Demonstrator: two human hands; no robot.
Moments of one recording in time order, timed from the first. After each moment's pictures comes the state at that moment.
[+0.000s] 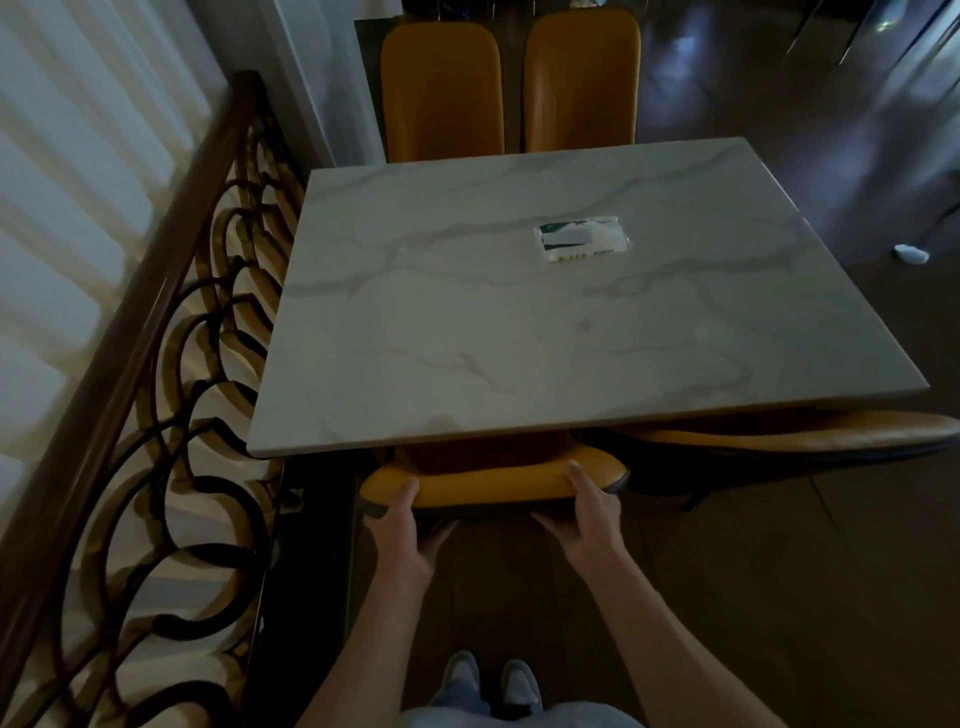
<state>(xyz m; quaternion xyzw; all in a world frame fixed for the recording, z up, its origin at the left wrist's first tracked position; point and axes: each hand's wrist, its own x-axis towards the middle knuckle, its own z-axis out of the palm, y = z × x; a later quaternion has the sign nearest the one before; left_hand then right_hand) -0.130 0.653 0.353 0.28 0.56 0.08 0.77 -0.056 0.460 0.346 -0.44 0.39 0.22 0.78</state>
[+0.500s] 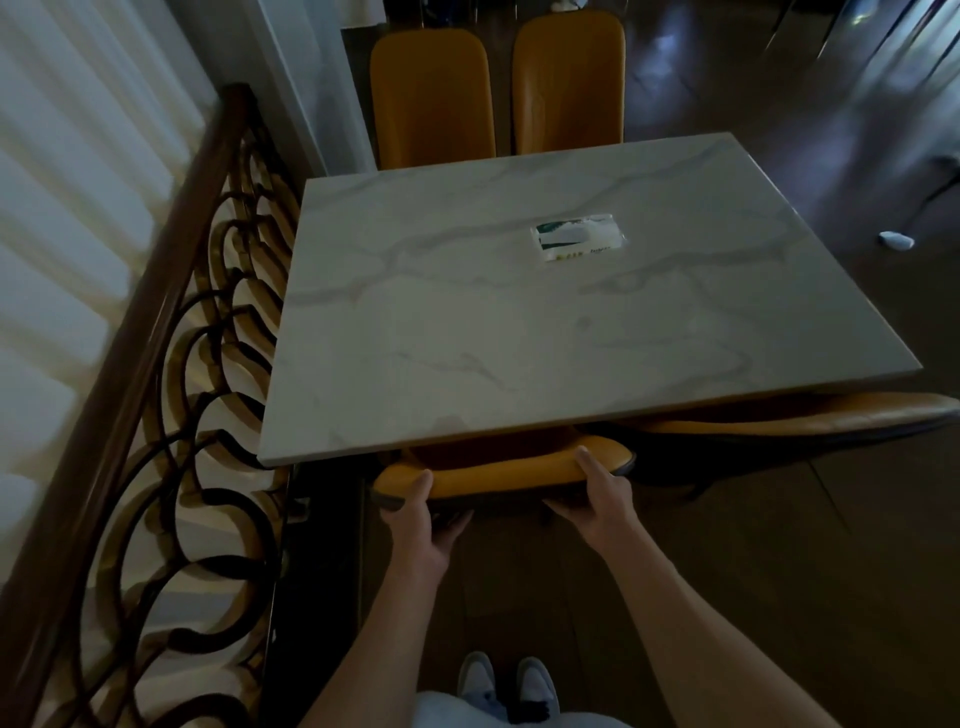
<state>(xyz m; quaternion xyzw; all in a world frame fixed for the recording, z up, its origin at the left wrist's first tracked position) -0.130 0.661 0.359 0.27 0.54 0.05 0.80 -0.047 0.464 0.354 -0.46 0.39 0.23 0.76</state>
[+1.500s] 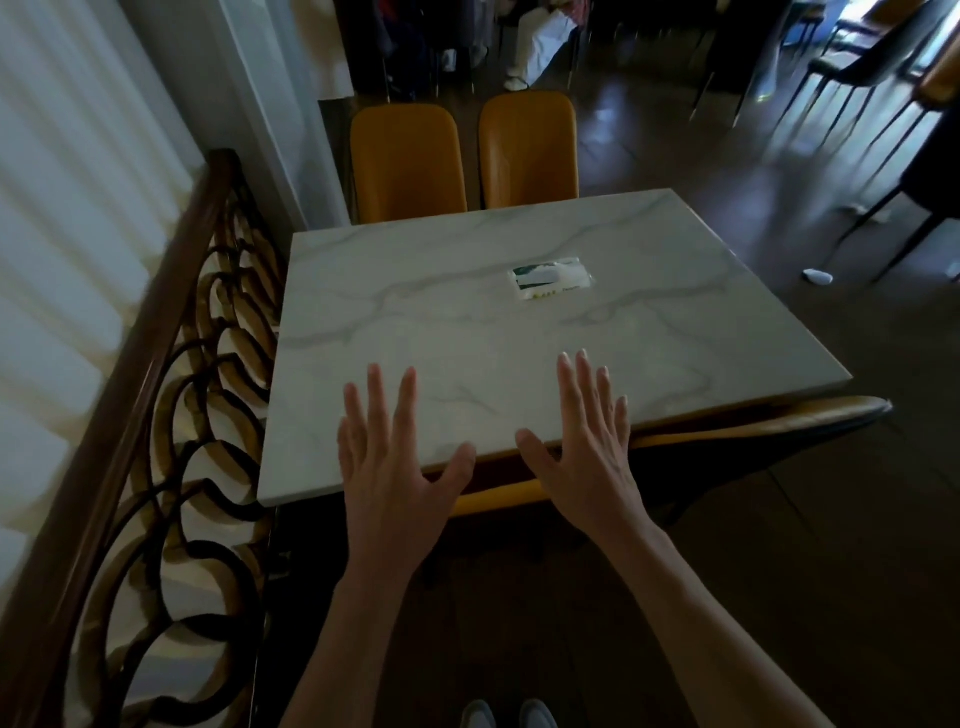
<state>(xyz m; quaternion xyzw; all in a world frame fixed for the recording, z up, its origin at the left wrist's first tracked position) -0.148 0.696 0.497 0.94 0.08 0.23 0.25 -0.087 0.502 0.495 -0.93 -0.16 -0.08 0.31</state>
